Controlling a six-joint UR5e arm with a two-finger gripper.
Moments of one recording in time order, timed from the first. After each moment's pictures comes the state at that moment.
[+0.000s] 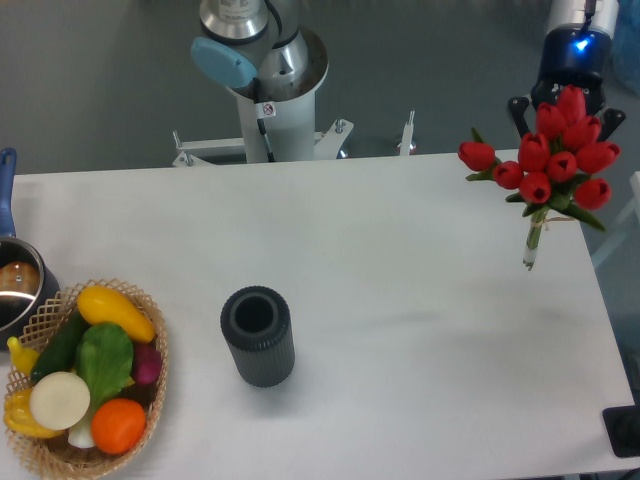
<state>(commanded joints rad) 3.16 -1.69 -1.77 -0.89 0.52 1.29</state>
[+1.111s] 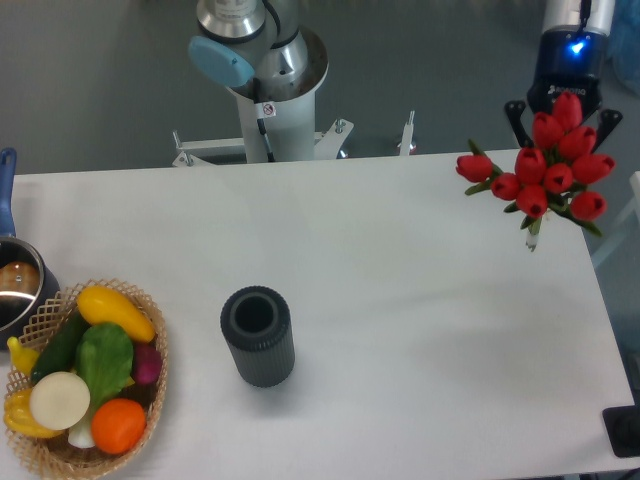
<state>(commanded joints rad) 3.05 -1.66 -1.76 -0.89 0.93 1.22</state>
